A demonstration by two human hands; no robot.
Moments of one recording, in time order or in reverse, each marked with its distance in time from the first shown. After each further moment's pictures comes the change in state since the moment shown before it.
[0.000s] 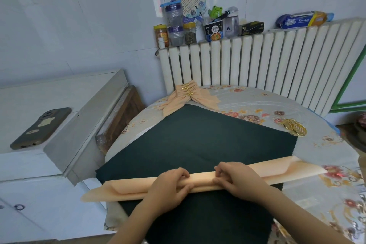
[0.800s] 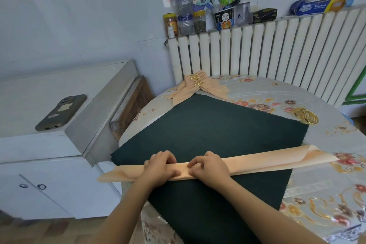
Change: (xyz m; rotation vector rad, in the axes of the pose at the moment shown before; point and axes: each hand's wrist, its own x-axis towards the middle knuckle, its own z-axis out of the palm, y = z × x) left_hand -0.006 -0.036 -0.022 0.050 -0.119 -0.457; right_hand 0.034 -0.089 0.047 0.279 0.001 0.298
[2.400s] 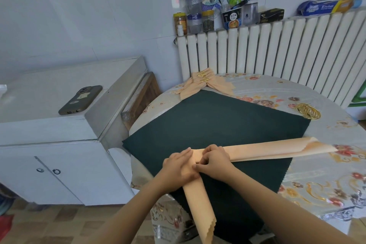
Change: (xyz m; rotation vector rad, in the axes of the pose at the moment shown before) left_hand -0.050 0.000 0.031 -0.052 -0.015 0.297; right_hand -0.024 0.000 0.006 -0.063 -0.026 -0.085
